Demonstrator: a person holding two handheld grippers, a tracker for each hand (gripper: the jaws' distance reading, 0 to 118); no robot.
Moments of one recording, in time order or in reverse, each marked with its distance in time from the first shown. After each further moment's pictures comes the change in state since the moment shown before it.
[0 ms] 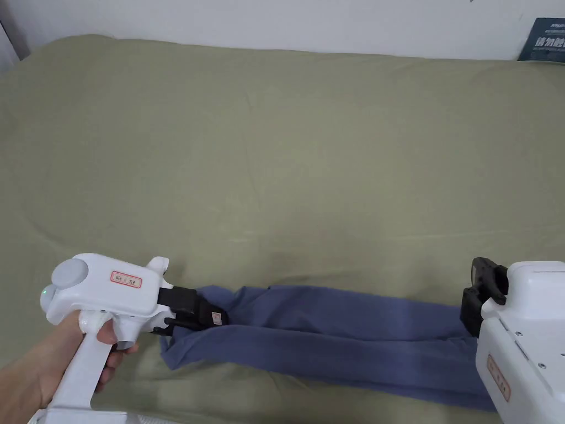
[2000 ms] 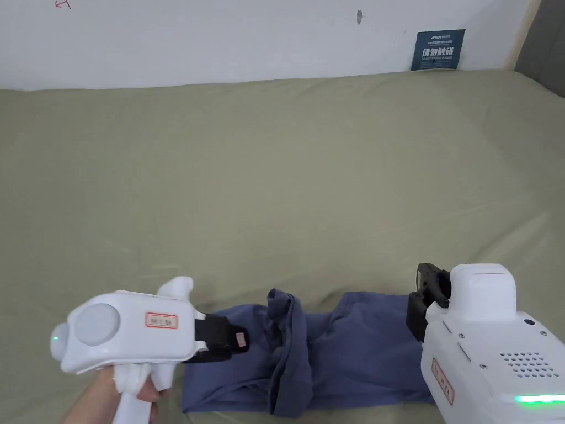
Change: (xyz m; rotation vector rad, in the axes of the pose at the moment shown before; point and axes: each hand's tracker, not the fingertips) left arm 0.183 -0.065 -0.111 0.073 0.152 -0.259; right arm 0.077 -0.007 0.034 0.016 -0.043 -0.159
